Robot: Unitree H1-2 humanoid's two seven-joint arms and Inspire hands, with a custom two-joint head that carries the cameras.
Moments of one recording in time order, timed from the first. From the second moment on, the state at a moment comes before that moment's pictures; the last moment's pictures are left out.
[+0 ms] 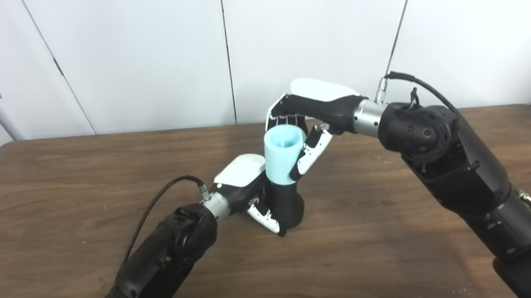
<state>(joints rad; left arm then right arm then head) -0.56 0.29 -0.60 0.14 0.68 0.07 -0.26 -0.79 -0.44 0.40 -0.20 -0.47 0.30 0.70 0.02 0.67</state>
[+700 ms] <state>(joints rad) -0.55 0.29 -0.60 0.12 0.68 0.07 -0.28 -0.76 -0.48 0.41 -0.18 -0.51 0.29 0.71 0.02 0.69</state>
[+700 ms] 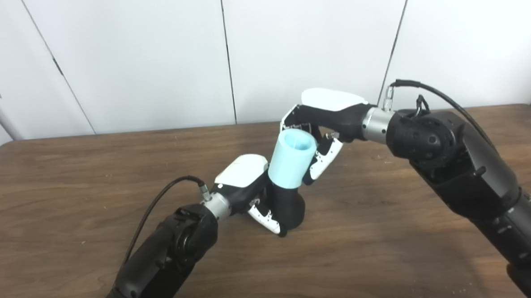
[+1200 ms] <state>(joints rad) -0.55 0.30 -0.60 0.11 0.68 0.07 -0.28 -0.71 -0.44 0.41 -0.18 -0.57 0.32 0.70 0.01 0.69</state>
